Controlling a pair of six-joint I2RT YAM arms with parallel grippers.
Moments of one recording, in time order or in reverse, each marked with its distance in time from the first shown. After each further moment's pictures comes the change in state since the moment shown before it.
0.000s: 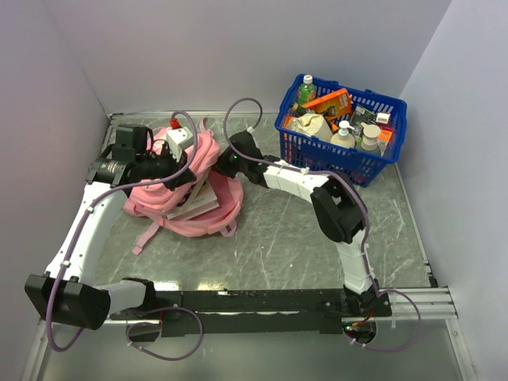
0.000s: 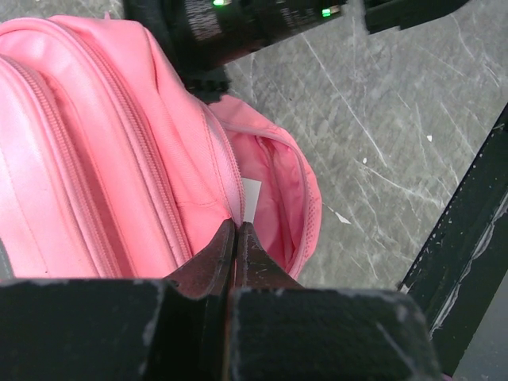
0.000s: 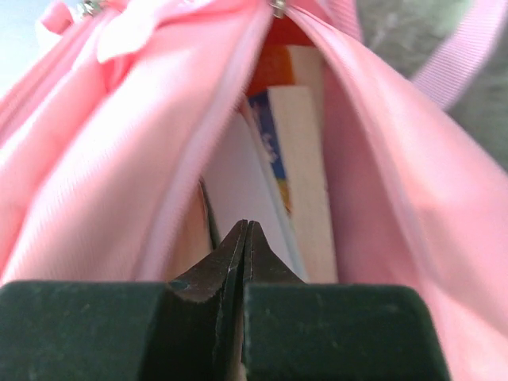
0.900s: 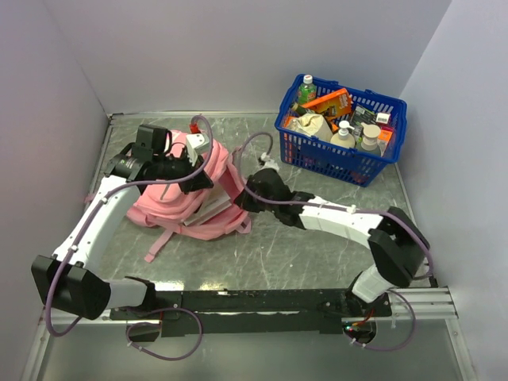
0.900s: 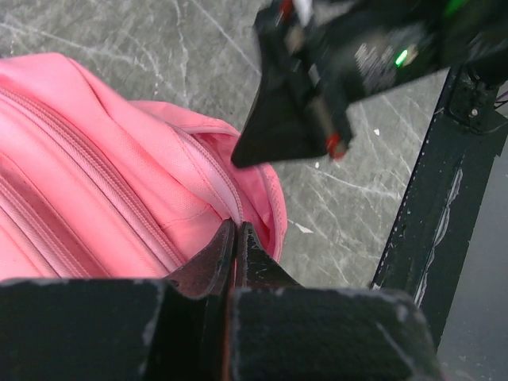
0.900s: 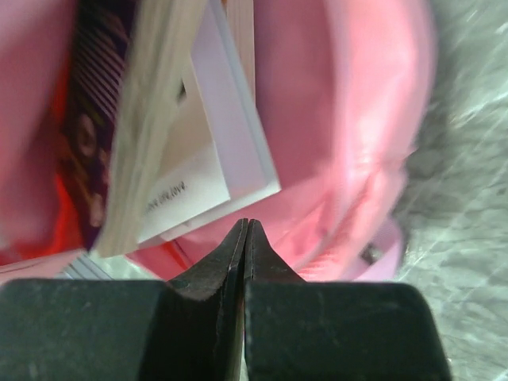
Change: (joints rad) left arm -0.103 0.072 -0.019 0.048 0.100 -0.003; right arm 0.112 -0.543 -0.594 0.024 0.146 -0.344
